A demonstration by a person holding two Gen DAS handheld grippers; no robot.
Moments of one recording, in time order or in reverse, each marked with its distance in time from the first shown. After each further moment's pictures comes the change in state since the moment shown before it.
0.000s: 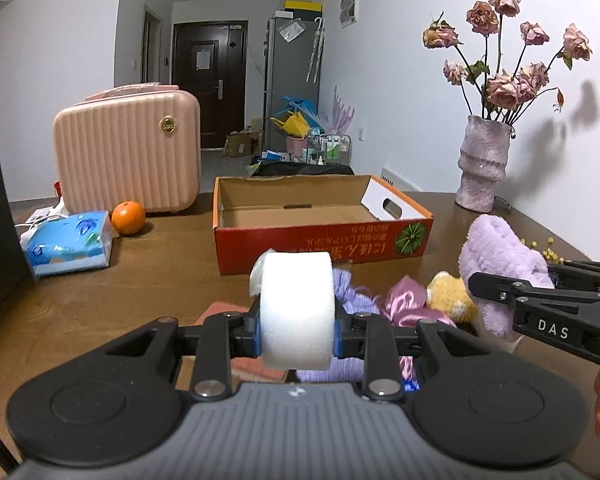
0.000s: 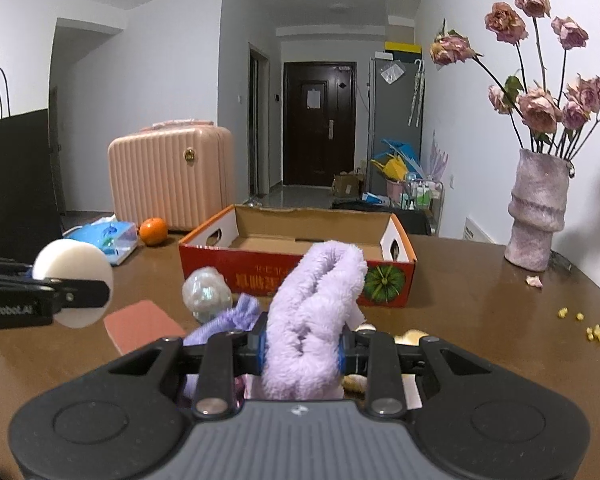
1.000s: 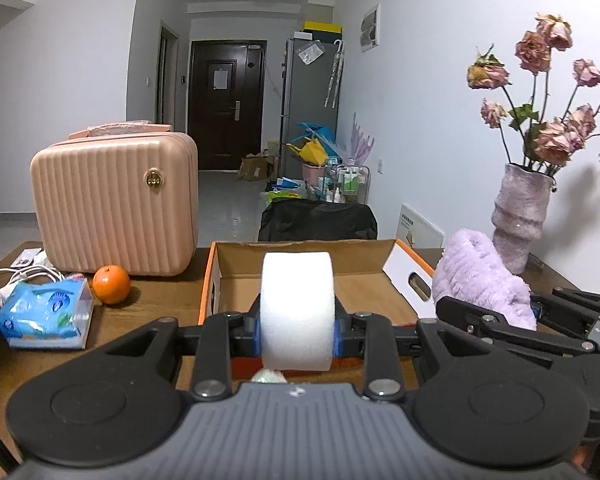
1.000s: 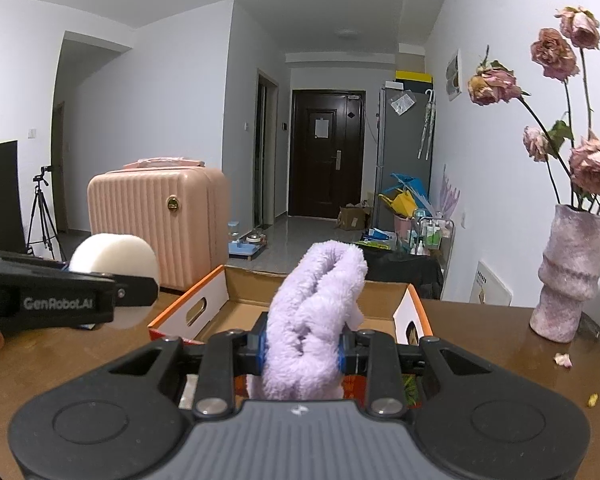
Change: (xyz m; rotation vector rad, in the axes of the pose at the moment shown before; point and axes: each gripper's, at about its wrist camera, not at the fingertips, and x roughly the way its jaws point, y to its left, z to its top) left arm 0.087 -0.004 0.091 -0.038 -0.071 0.042; right arm 0.092 -0.007 0.075 -0.035 -0.089 0.012
